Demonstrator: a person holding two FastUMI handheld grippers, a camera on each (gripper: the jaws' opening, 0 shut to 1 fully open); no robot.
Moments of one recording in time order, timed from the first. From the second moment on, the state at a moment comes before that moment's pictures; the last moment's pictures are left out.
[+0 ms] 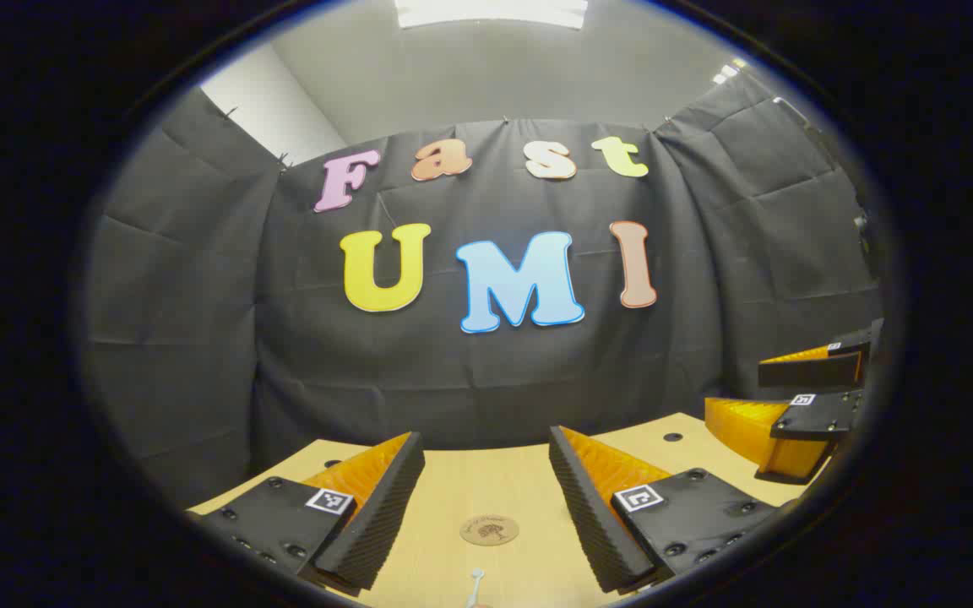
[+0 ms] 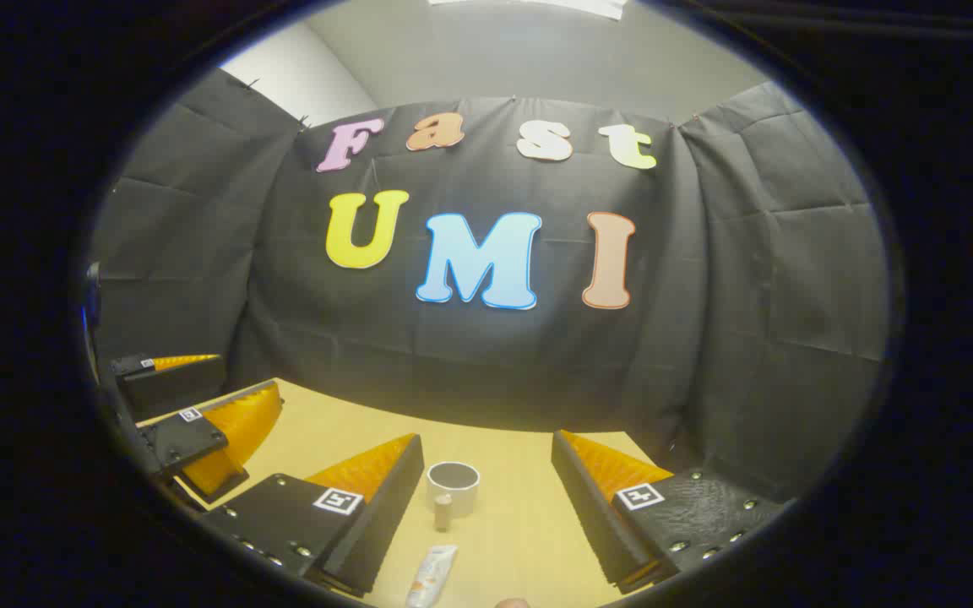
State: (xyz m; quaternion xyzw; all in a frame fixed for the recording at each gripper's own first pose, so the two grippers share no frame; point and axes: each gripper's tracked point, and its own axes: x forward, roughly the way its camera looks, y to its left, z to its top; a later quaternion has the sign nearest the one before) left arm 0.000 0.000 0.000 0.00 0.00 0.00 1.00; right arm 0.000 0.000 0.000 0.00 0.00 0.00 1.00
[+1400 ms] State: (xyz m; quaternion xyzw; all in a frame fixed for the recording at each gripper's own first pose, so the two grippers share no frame) left arm 0.016 0.019 -0.140 -0.04 0.21 0.02 0.98; right arm 0.031 0.038 -0.120 0.00 0.23 0.06 0.97
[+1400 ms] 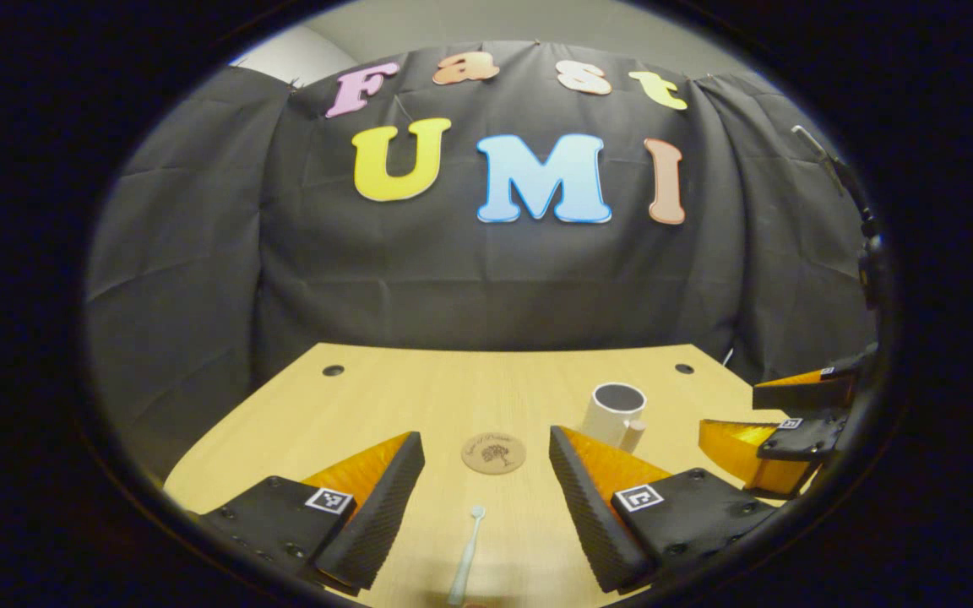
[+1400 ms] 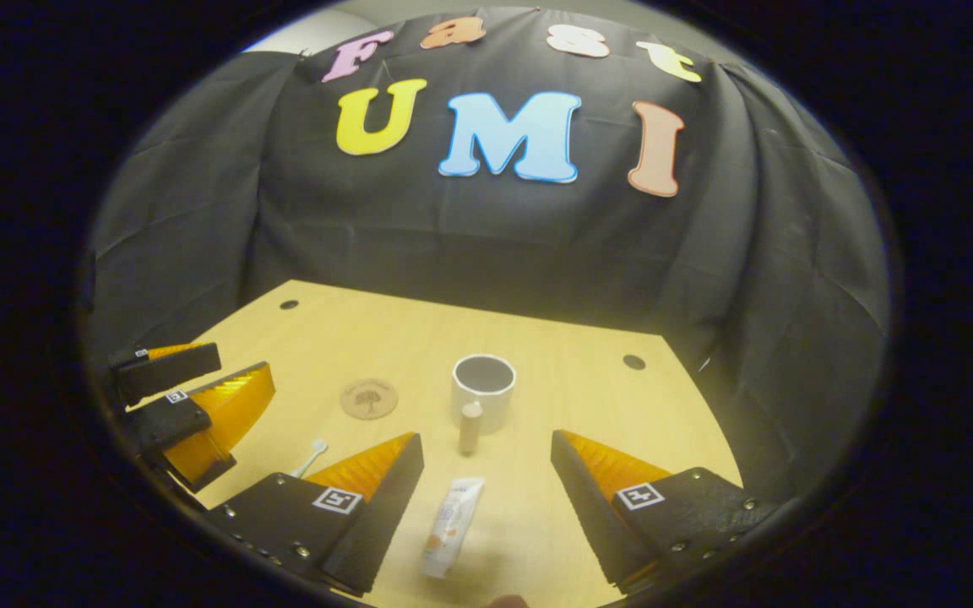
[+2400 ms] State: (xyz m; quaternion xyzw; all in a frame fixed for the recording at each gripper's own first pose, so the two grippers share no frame) left arm -0.016 0.013 -0.293 -0.04 0.52 0.00 0.85; right arm 0.042 0.070 -0.227 0.04 0.43 0.10 0.90
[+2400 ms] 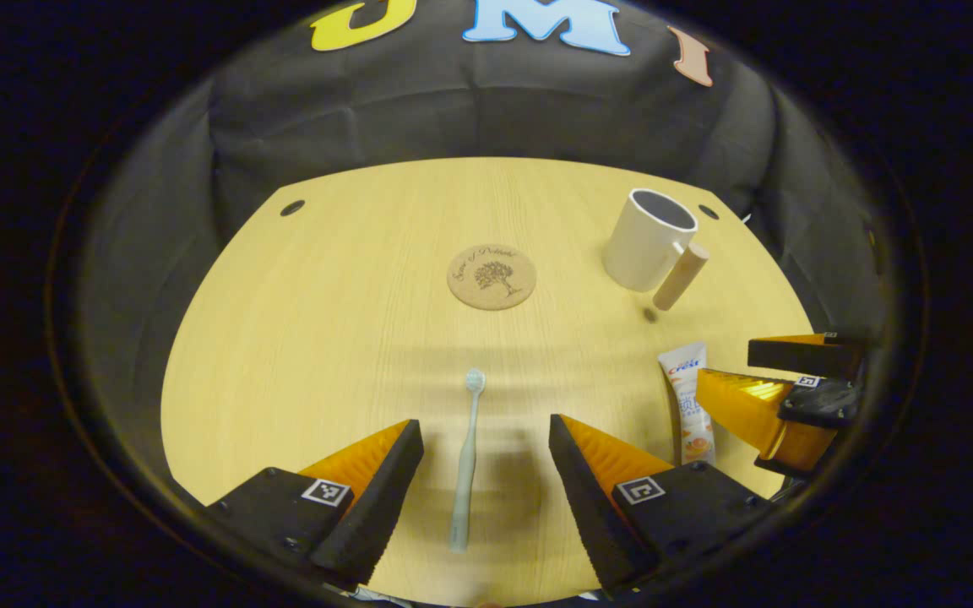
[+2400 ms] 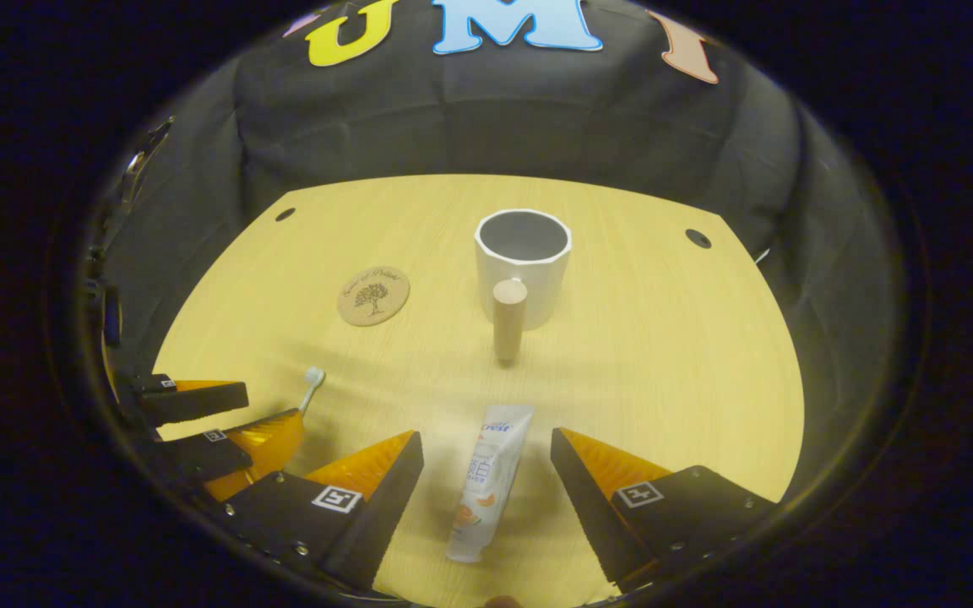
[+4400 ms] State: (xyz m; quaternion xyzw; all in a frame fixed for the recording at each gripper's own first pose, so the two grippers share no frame) left arm -0.040 0.014 -0.341 -0.04 0.63 -0.03 0.78; right arm 0.027 0.077 -0.295 0.10 0.54 0.11 0.83
